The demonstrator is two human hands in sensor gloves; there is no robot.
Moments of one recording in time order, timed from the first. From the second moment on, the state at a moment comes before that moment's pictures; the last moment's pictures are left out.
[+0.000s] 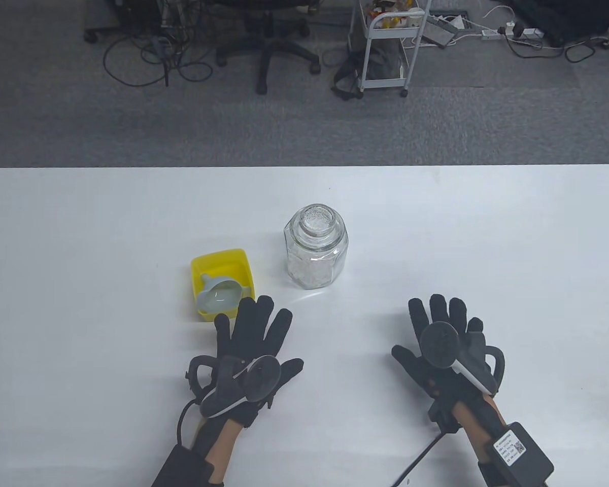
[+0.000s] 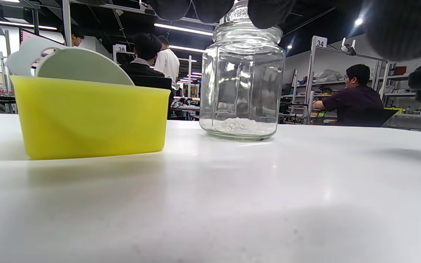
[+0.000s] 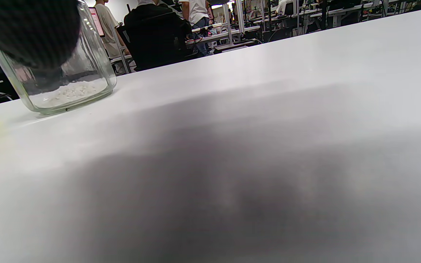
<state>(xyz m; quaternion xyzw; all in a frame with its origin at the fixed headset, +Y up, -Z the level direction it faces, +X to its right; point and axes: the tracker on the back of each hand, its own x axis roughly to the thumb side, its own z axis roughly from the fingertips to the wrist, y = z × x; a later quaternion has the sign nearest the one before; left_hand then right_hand) -0.128 -0.726 -0.179 0.03 -0.15 0.04 0.99 0.219 -0.741 -0.208 -0.01 0.08 0.99 0.08</state>
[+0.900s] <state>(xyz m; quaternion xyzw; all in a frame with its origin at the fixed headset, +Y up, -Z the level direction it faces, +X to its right) -0.120 -0.737 -0.177 0.02 -0.15 0.00 0.99 0.207 -0.748 -0.211 0.01 0.09 0.99 0.04</state>
